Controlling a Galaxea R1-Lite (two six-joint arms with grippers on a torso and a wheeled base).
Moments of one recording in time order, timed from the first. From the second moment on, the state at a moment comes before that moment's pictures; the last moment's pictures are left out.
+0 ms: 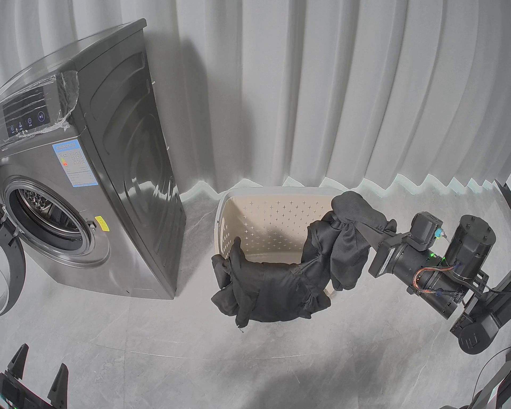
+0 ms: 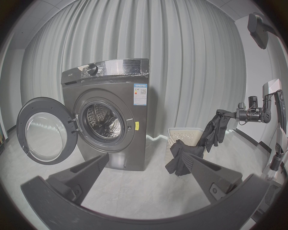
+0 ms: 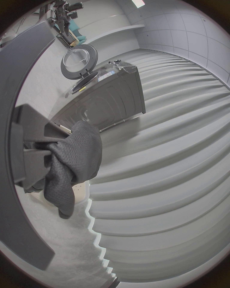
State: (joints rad) left arm 0.00 0.02 -0.02 0.00 0.00 -0.04; right arm 0.54 1.74 -0.41 -1.38 -0.05 0.19
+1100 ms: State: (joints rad) left arm 0.00 0.02 -0.02 0.00 0.00 -0.04; right arm 0.60 1.74 -0.42 -1.38 -0.11 0.19
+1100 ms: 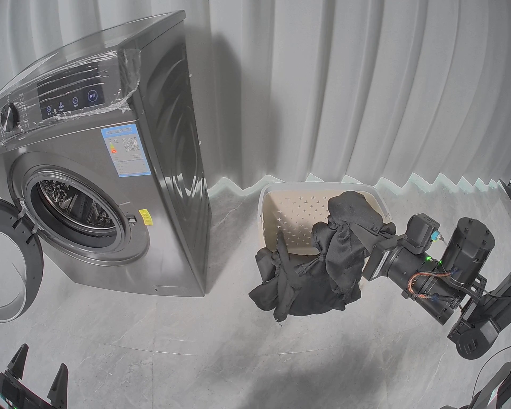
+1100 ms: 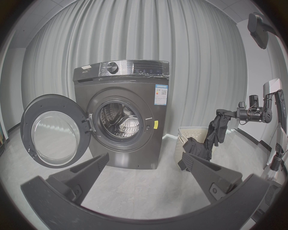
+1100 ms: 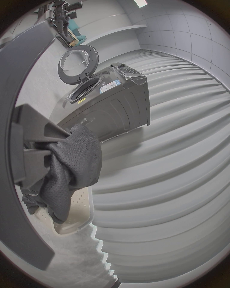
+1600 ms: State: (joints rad) left arm 0.00 0.02 -0.02 0.00 0.00 -0.04; right arm 0.65 1.74 -0.42 -1.38 -0.13 0.19
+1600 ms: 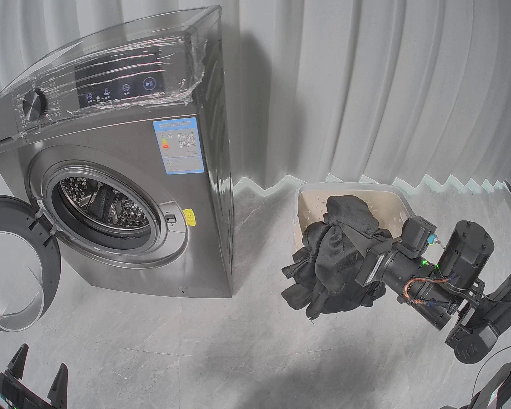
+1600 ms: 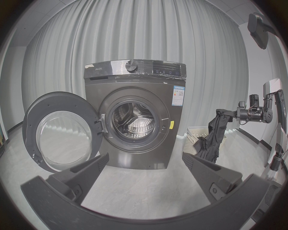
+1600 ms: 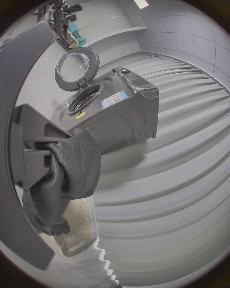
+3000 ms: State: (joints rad) left arm 0.00 0.02 -0.02 0.00 0.00 -0.04; right arm 0.66 1.74 -0.43 -1.40 -0.13 0.19
